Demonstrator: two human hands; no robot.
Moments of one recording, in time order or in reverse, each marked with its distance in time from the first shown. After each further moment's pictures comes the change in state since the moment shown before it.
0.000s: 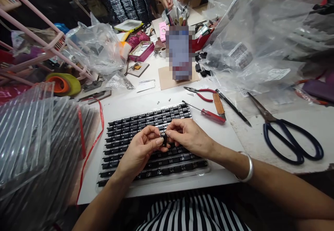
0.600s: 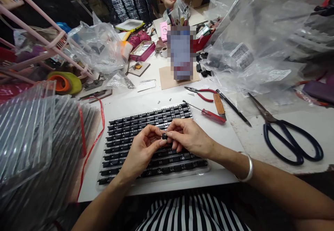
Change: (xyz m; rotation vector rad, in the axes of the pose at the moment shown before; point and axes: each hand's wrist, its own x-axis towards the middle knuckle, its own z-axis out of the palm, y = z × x) left_hand -0.001 -0.002 0.004 0.276 0.075 0.200; right_hand -0.002 0.002 0.001 0.085 -0.054 0.053
